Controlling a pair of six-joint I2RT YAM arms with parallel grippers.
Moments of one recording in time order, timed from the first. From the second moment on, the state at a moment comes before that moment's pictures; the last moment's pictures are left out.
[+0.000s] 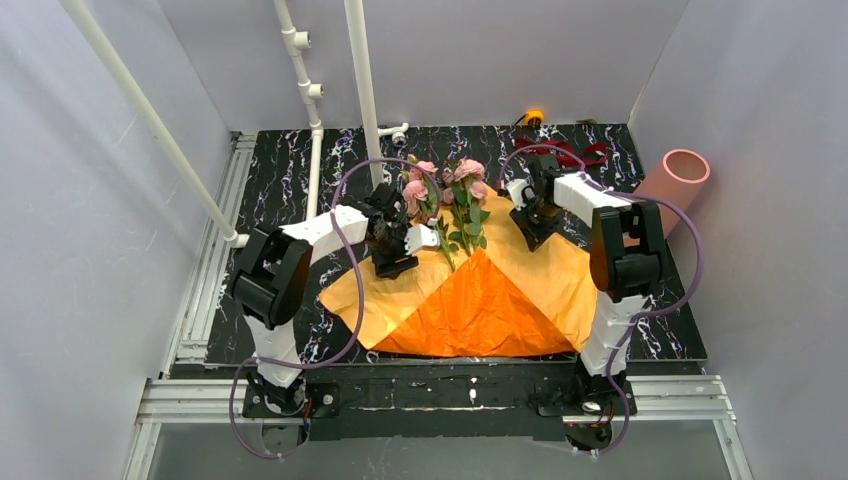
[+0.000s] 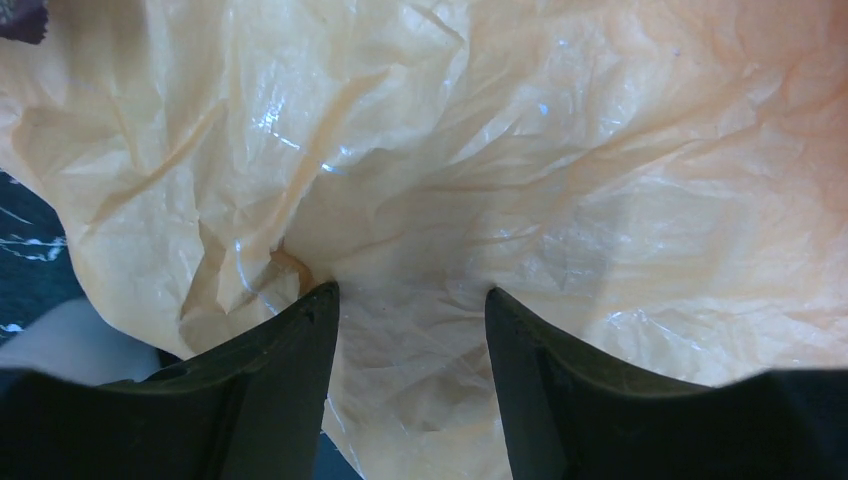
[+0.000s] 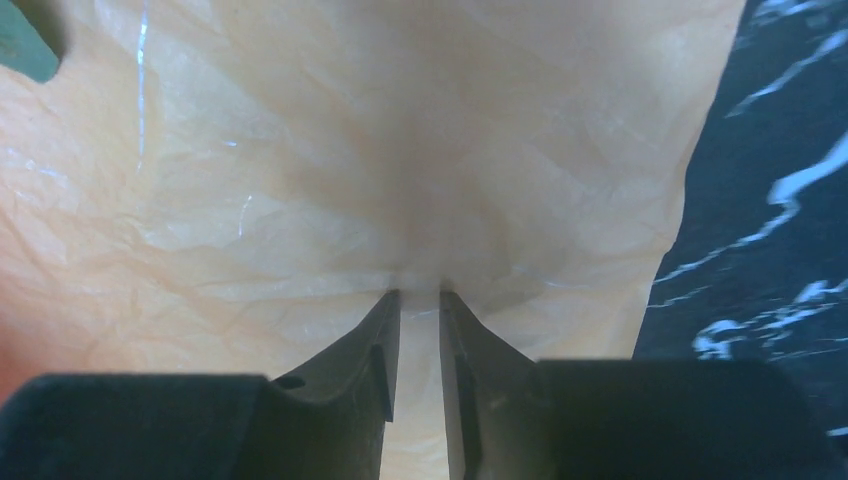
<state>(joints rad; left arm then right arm) -0.53 1.83 1.19 -0.66 0.33 0.90 0.22 1.94 1.35 -0.81 -0.16 -0.52</state>
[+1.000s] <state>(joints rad) -0.61 1.75 1.27 -0.57 0.46 0.60 0.21 1.85 1.21 -1.05 -0.52 -0.77</state>
